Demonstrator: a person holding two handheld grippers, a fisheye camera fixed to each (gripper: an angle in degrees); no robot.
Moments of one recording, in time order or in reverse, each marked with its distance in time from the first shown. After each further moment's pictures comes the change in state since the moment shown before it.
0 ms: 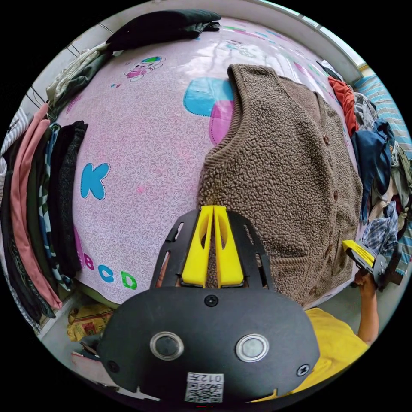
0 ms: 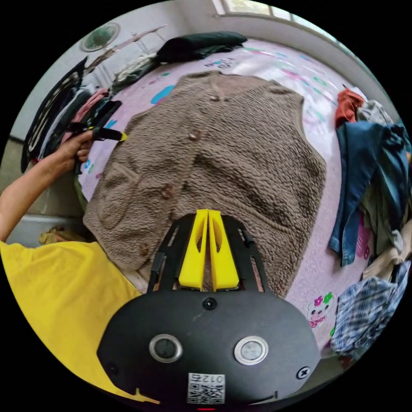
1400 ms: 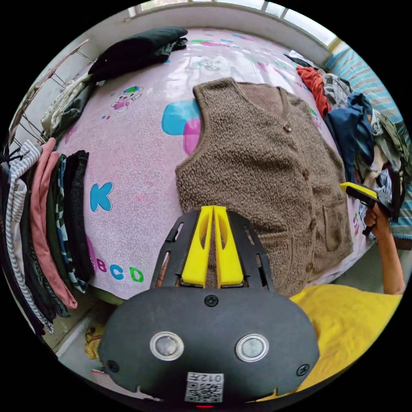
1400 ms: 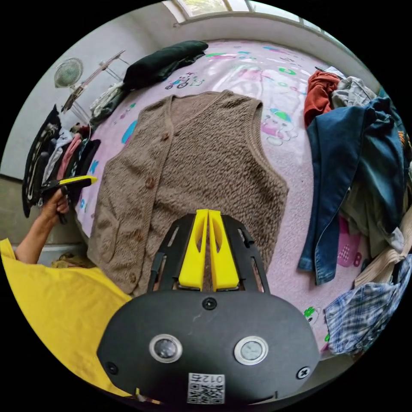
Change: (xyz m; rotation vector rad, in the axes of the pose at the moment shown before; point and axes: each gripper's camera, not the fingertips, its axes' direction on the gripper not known) left arm 0.033 -0.038 -0.051 0.049 -0.039 0.152; right arm -0.053 -0.105 -0.115 0.069 -0.070 0.083
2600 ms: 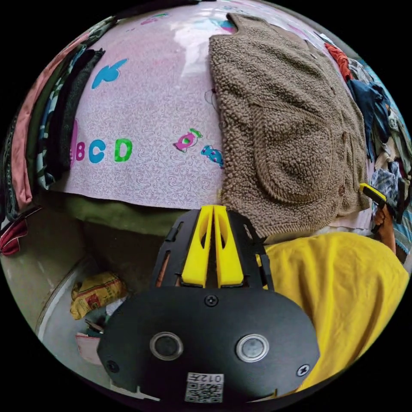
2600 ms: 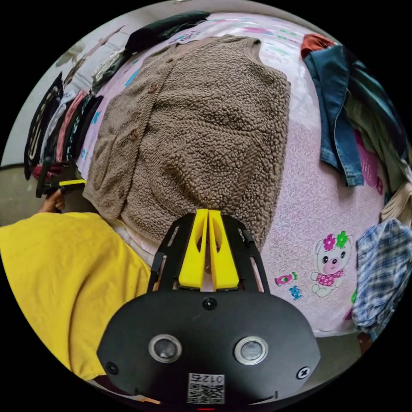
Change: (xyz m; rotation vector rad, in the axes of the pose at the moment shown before) left arm -0.098 0.077 0.021 -0.249 0.050 -0.155; right arm -0.063 0.115 -0.098 -0.195 -0.105 0.065
